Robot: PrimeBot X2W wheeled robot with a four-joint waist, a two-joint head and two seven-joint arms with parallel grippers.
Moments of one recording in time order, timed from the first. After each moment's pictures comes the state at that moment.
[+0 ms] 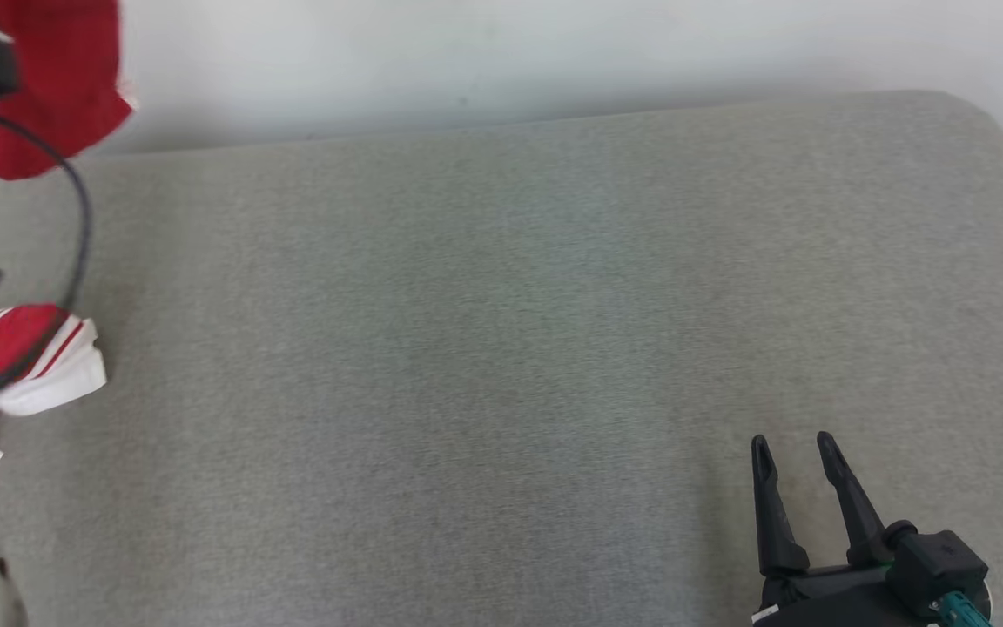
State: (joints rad) left arm -1.13 0.34 -0.01 0.62 -0.45 -0.13 -0.11; right arm 0.00 -0.05 -0.01 0.12 0.17 0.13 -0.26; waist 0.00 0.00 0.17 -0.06
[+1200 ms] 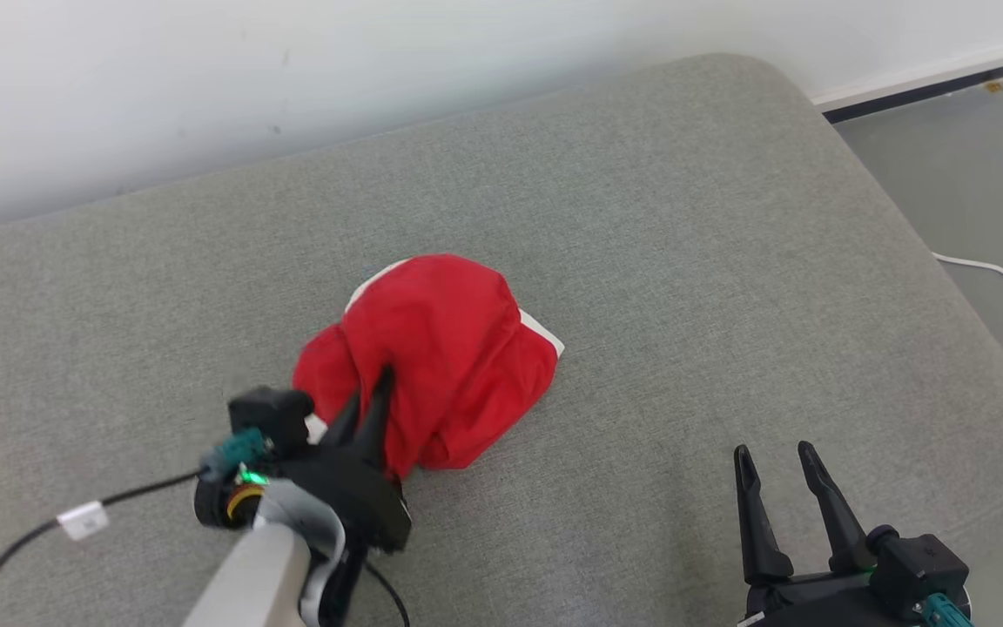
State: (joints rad) left arm -0.51 0.10 -0.35 0.58 -0.56 -0.12 -0.13; right arm 0.00 -0.05 0.03 0.15 0.20 0.13 -0.26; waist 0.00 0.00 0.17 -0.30
